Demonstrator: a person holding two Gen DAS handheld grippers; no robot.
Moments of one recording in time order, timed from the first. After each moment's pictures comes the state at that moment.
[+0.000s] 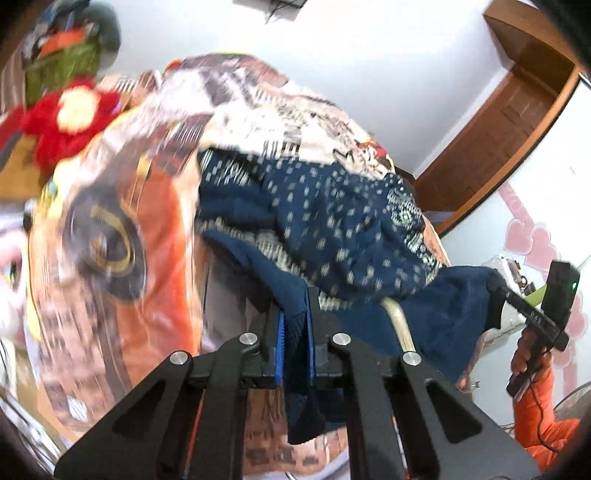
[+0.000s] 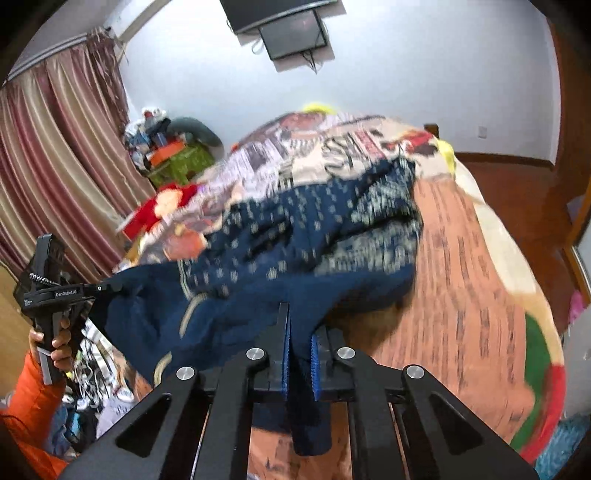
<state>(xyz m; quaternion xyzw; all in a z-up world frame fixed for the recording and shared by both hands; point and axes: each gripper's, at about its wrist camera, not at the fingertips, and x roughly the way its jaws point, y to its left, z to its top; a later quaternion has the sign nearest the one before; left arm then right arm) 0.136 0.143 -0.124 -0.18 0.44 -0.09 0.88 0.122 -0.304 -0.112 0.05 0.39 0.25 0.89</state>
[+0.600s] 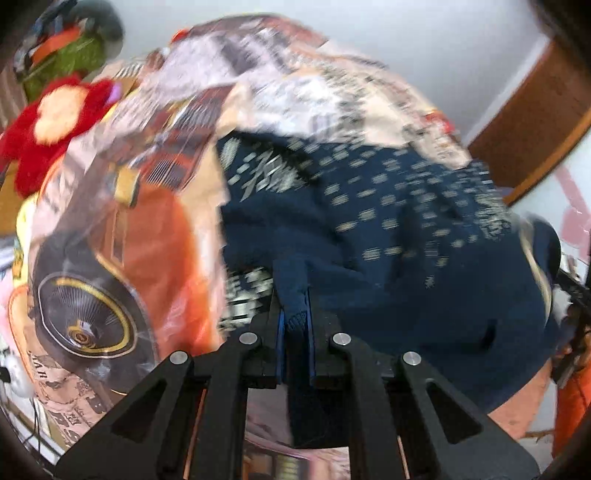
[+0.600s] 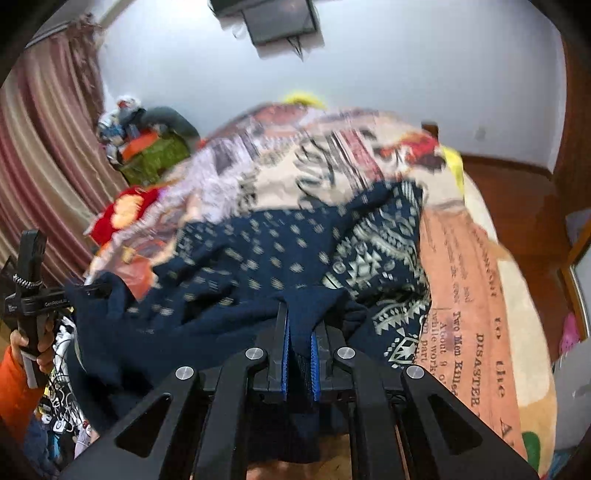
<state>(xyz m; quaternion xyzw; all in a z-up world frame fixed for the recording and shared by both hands) 0.262 0.167 -0.214 -0.13 0.53 -0.02 0.84 0.268 -0.278 -0.166 0.03 0.45 0.21 0.87</state>
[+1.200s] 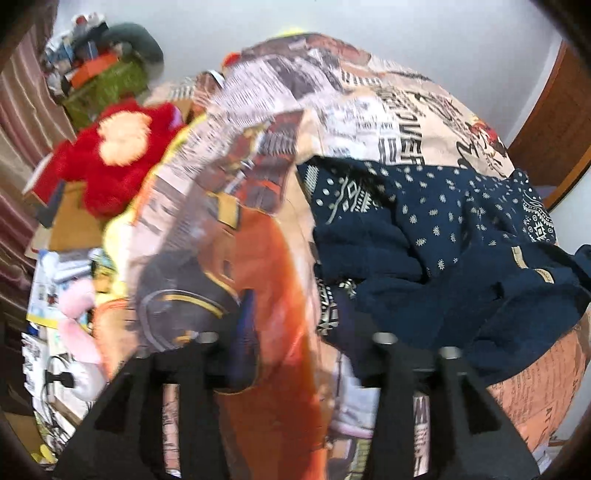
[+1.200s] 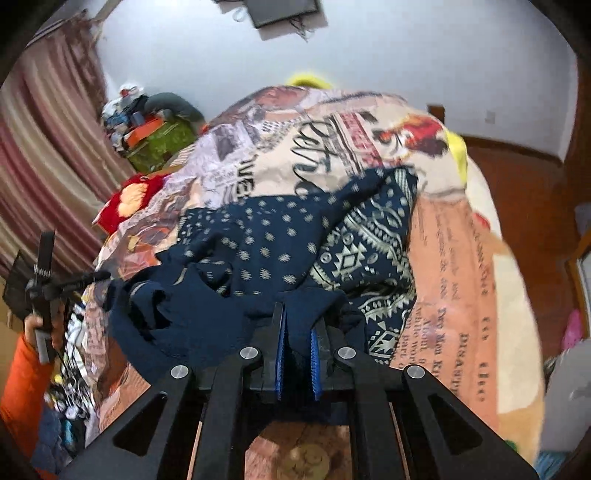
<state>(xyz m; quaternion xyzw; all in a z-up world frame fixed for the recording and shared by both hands) 0.237 0.206 -0.166 -0.05 0.50 0.06 0.86 0.261 -0.298 -0.130 0.01 0.46 0.24 0.86</state>
